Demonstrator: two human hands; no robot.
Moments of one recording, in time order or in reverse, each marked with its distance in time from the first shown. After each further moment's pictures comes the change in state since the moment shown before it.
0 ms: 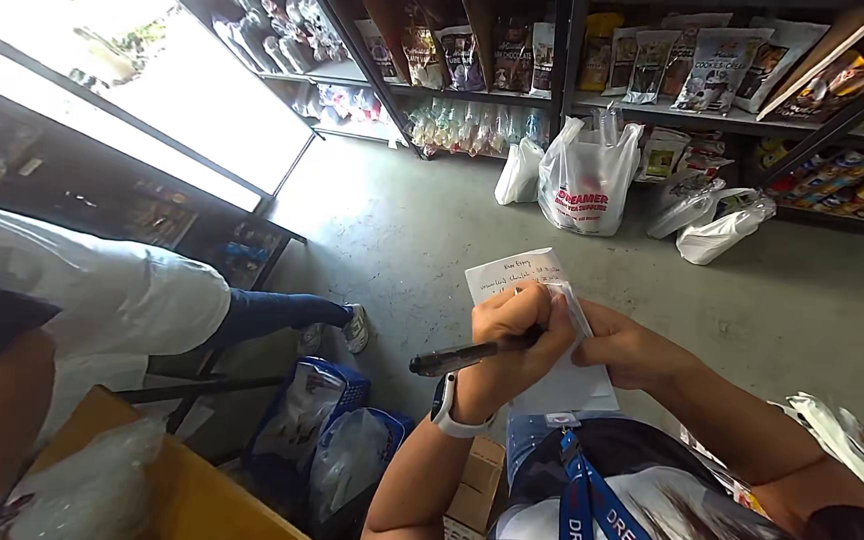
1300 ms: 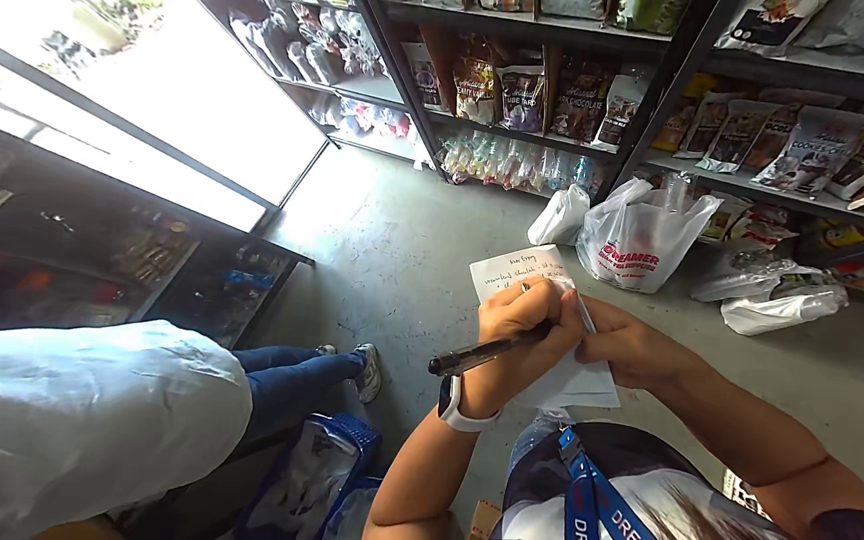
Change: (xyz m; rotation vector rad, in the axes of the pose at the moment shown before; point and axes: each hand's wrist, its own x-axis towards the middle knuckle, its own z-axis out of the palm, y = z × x) left_hand 0.198 -0.188 -0.207 -0.003 0.079 0.009; right_hand 0.340 -0.028 -0.087 -0.048 -0.035 0.034
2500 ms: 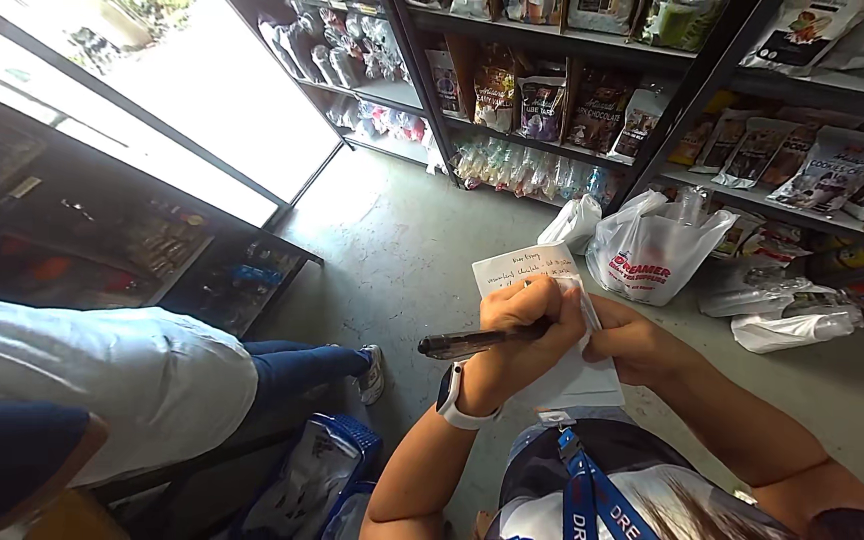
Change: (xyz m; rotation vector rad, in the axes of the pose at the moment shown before) left_hand 0.001 0.000 -0.037 -0.039 0.045 0.005; right_hand 0.030 0.010 0.013 0.050 -0.001 0.033
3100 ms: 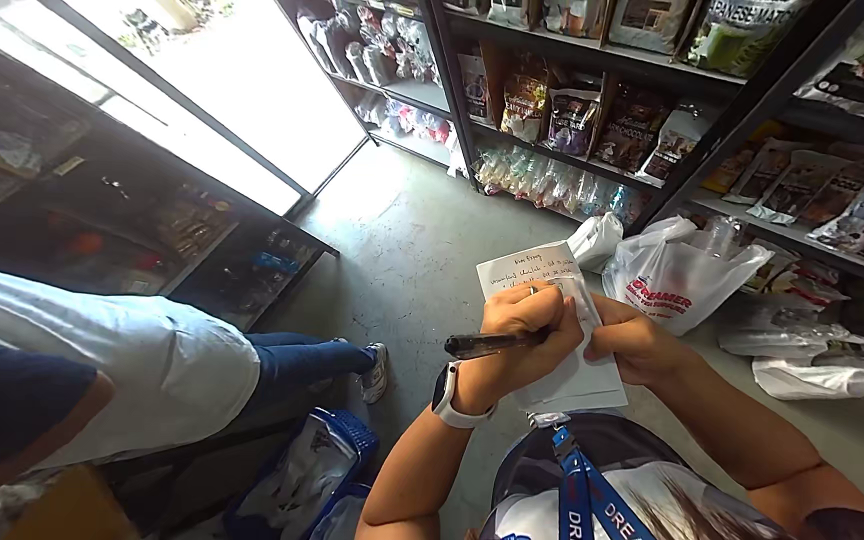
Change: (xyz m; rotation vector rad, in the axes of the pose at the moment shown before) left_hand 0.033 -0.038 -0.030 0.159 -0.047 0.048; right_hand 0.059 -0.010 -0.039 0.064 -0.081 0.035
